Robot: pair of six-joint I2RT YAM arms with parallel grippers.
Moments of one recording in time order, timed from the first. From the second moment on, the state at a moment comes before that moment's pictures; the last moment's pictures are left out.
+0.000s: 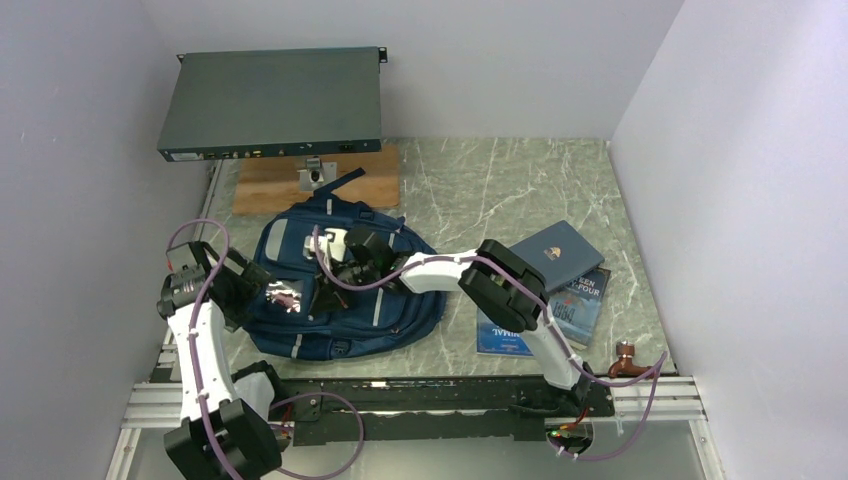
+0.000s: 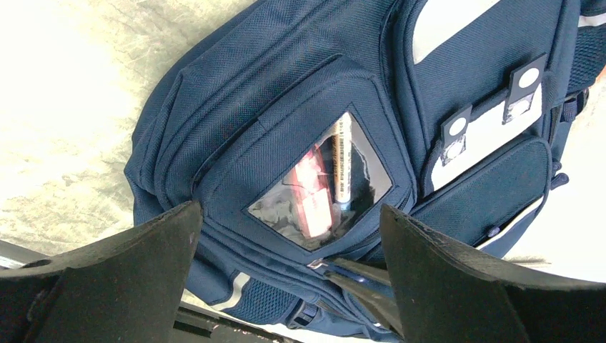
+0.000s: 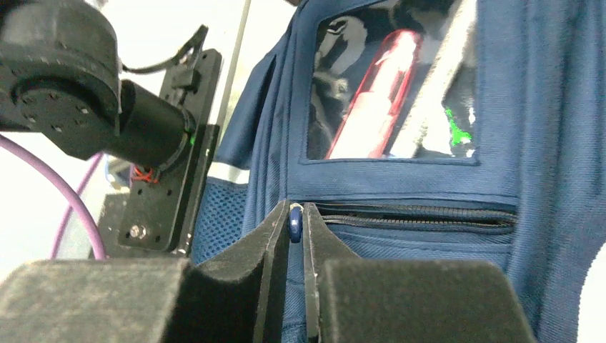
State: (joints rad) left arm 0.47 0.89 0.70 -0.86 0.22 -0.57; right arm 1.03 2.21 1.44 0.34 -0.79 0.13
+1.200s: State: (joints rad) left arm 0.39 0.61 0.45 -0.87 0.35 -0.83; right arm 1.01 2.14 1.37 0.41 -0.69 0.40
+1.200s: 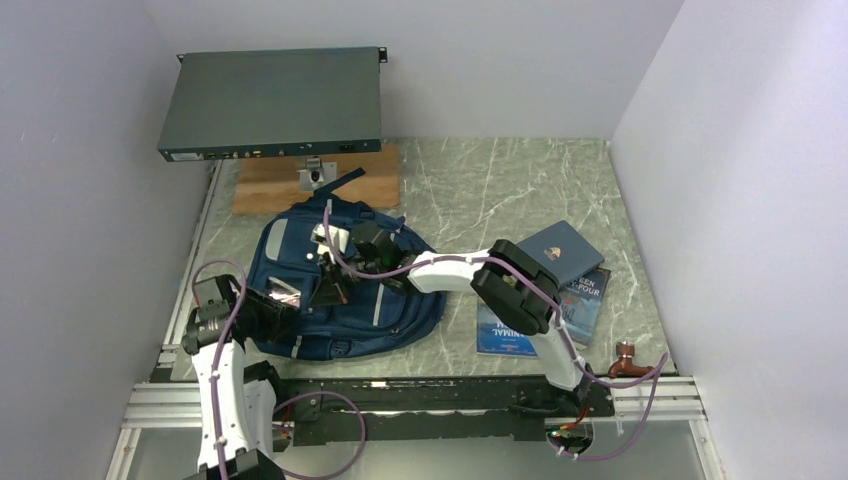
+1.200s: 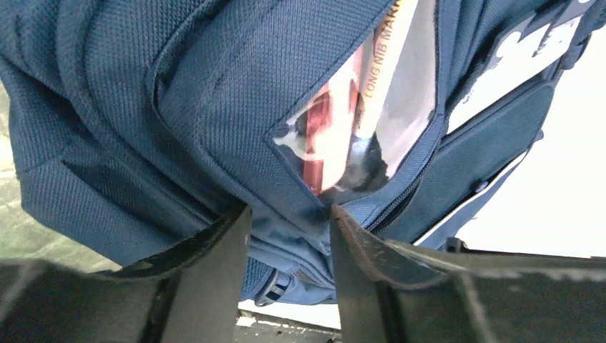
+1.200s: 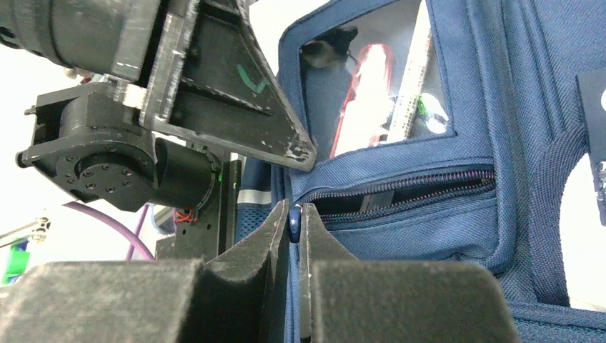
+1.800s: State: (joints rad) left arm 0.40 0.57 0.38 -0.77 0.37 -0.85; right arm 1.03 2.12 1.42 0.29 -0.61 0.33
